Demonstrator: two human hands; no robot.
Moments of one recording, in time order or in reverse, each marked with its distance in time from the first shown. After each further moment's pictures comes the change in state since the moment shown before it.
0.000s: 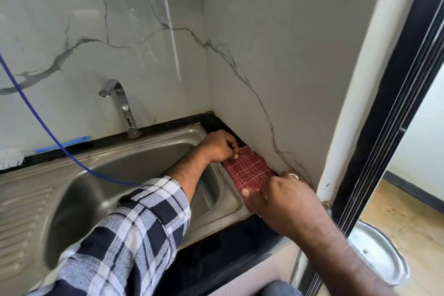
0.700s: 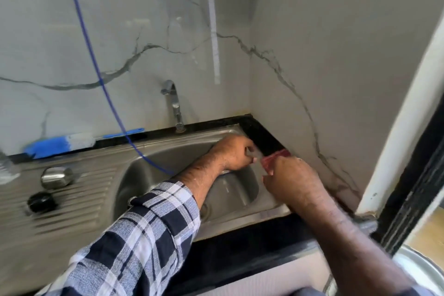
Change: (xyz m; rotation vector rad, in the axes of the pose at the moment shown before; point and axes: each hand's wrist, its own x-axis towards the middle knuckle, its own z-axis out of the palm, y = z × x) left_hand -0.077 -0.035 -0.042 0.293 0.168 0.062; right_hand 0.036 -0.070 -0.013 0.049 -0.076 0.008
